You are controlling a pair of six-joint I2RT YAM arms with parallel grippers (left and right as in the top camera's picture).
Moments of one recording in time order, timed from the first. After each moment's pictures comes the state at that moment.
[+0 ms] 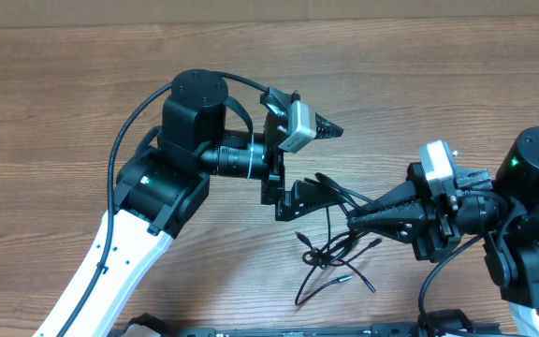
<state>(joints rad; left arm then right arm) -0.51 1.29 1.34 -0.37 1.10 0.08 0.12 0.91 1.14 -0.49 -1.52 -0.09</state>
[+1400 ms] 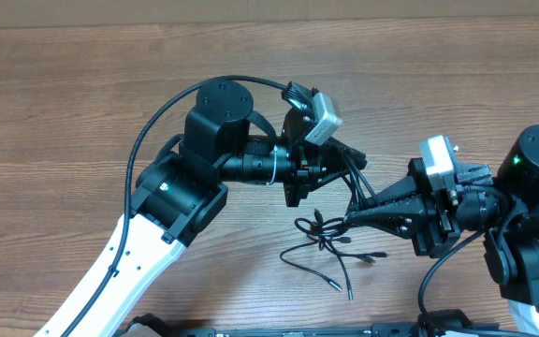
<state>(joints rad) -0.61 1.30 1.34 -0.30 0.91 -0.16 0.12 0.91 1.14 -0.45 -1.51 -0.06</state>
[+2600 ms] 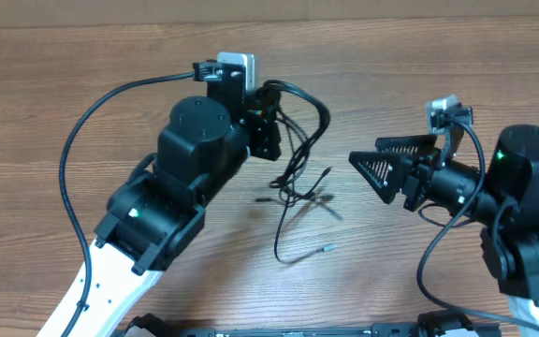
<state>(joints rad) -0.62 1.19 1.34 -0.43 -0.05 -0.47 0.12 0.94 1.14 -0.67 -0.76 0.30</state>
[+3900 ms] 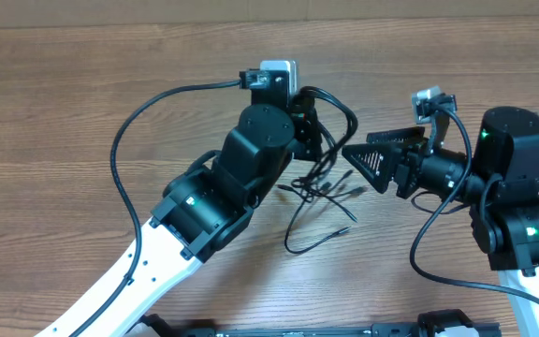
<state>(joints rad) -0.78 1.31 1.34 -0.37 -0.21 -0.60 0.12 1.02 1.14 -0.65 -0.81 0.25</state>
